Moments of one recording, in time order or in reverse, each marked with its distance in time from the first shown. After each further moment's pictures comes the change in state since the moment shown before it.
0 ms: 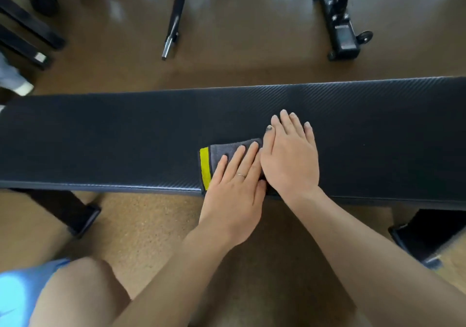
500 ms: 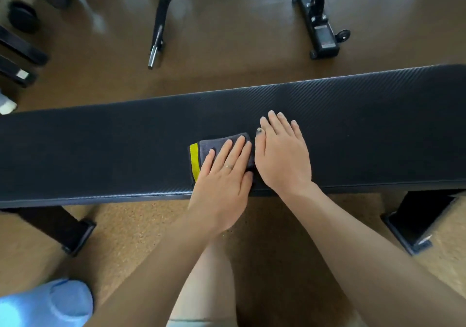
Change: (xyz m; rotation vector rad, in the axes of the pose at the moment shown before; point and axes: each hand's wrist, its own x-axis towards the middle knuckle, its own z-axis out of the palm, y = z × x) left_hand 0.014 -0.021 -0.004 0.090 -0.065 0.066; right_hand -0.004 0.005 0.004 0.065 0.039 -0.024
